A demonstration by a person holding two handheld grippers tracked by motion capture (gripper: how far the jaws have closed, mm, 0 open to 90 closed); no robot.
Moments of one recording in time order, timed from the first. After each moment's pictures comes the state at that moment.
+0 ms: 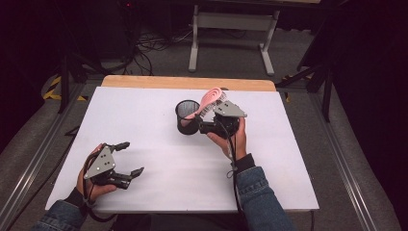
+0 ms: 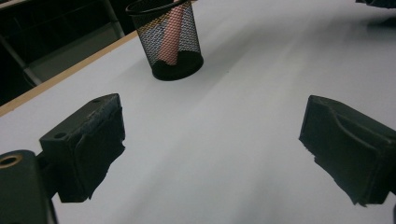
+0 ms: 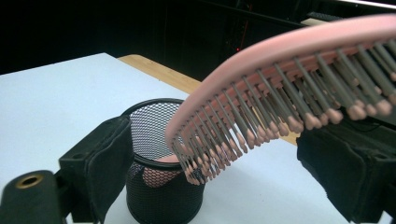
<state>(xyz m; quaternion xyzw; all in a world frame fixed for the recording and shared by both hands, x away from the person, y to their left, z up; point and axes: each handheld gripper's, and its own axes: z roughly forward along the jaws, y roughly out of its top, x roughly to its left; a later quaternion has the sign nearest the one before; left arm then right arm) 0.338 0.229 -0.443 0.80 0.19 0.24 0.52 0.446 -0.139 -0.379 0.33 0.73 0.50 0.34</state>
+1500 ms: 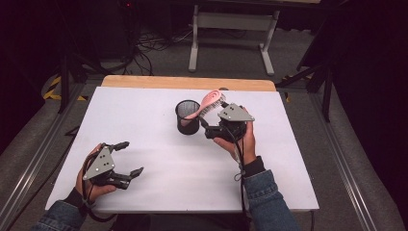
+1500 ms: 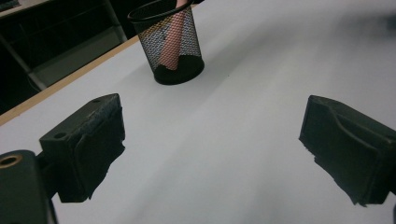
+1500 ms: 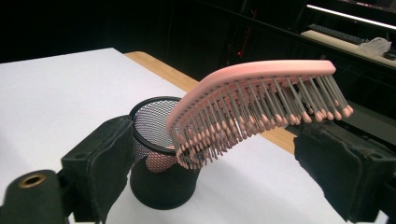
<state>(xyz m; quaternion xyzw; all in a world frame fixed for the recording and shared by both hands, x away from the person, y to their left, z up) 0.335 0.228 -0.440 0.80 0.19 0.25 0.52 0.422 -0.152 -0.361 0.30 0.75 0.48 0.35</state>
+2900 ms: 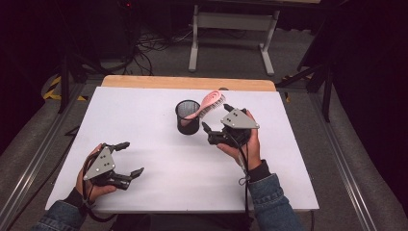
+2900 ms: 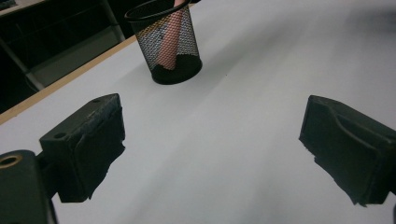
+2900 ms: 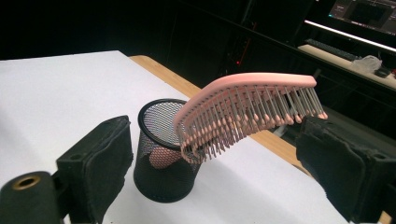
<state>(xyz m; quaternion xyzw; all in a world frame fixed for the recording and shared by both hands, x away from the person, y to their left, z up) 0.335 0.228 -0.440 0.80 0.18 0.25 0.51 0.401 -0.158 -0.355 0.27 0.75 0.48 0.37</state>
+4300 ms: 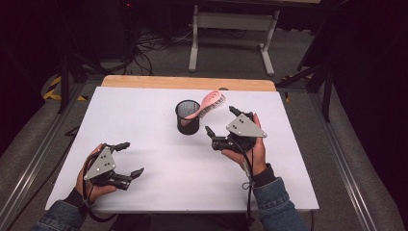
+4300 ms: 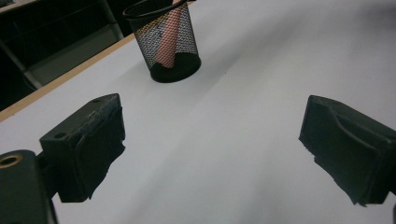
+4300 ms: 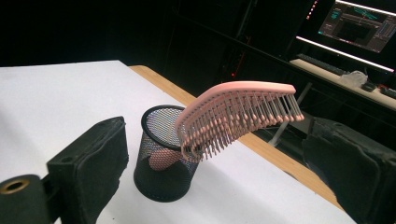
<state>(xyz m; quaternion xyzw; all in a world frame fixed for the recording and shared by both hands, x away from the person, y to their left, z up) 0.336 0.228 -0.441 0.80 0.18 0.25 0.51 0.381 -0.168 -0.352 0.26 0.73 0.50 0.39</state>
